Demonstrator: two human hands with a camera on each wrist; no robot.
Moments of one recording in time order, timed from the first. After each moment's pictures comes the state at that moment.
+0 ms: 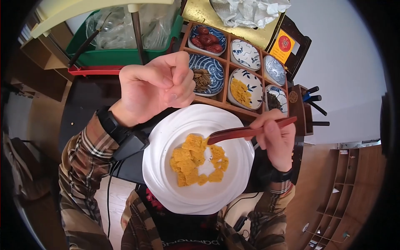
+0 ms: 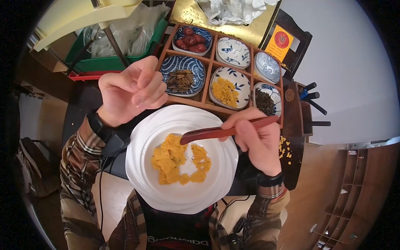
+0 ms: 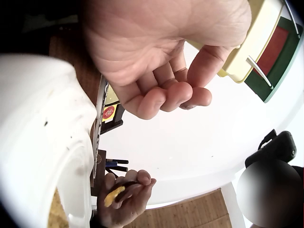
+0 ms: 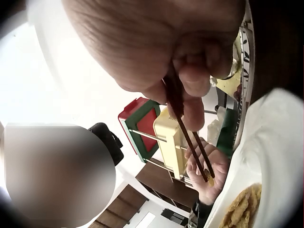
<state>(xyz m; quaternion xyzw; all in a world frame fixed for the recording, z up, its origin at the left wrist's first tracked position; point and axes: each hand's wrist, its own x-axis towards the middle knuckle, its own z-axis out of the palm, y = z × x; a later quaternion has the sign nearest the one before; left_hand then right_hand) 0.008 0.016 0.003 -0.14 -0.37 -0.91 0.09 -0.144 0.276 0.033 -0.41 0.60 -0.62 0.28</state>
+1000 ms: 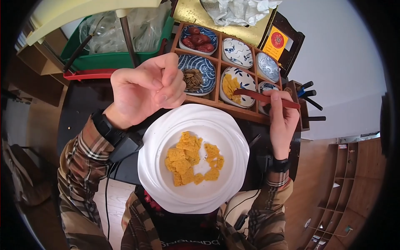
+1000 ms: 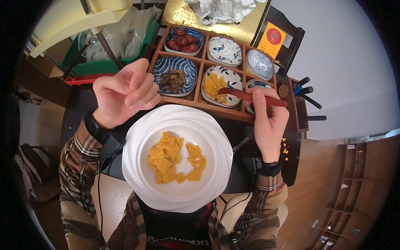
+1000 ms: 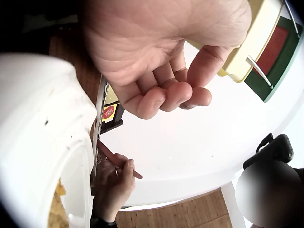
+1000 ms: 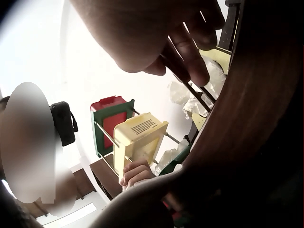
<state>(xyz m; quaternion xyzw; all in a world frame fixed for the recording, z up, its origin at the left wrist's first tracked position) 0.008 0.017 0.004 -0.12 -0.38 -0.91 0.09 -0.181 0.272 0.023 -0.38 0.74 -0.55 0.04</state>
